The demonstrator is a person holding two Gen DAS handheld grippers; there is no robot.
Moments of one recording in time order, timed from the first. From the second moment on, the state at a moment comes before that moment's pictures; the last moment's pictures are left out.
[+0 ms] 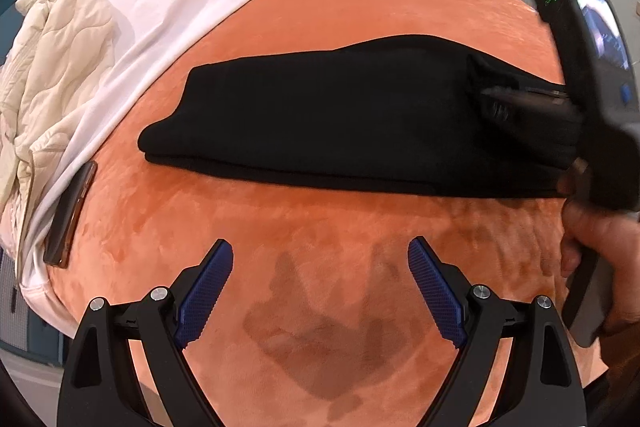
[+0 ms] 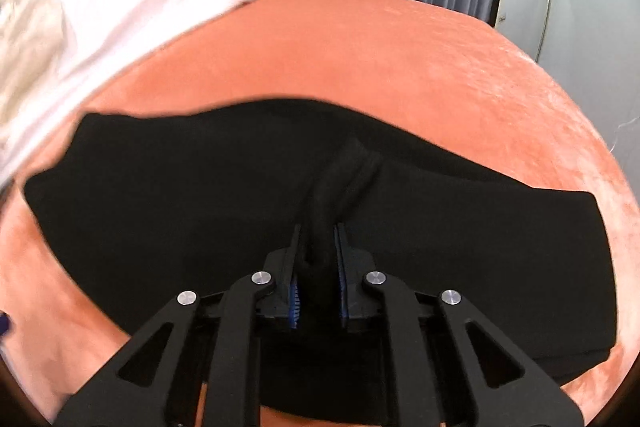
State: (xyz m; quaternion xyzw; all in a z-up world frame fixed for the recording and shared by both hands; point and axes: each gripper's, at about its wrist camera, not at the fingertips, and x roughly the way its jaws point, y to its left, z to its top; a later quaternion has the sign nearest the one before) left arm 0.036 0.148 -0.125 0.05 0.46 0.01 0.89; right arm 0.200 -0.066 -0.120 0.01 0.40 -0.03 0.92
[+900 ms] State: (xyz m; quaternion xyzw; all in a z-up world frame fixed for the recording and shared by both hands) left arm 0.055 0.209 -0.124 0.02 0.46 0.09 0.88; right arm 0.211 -0.075 -0.124 0.10 0.39 0.03 0.91
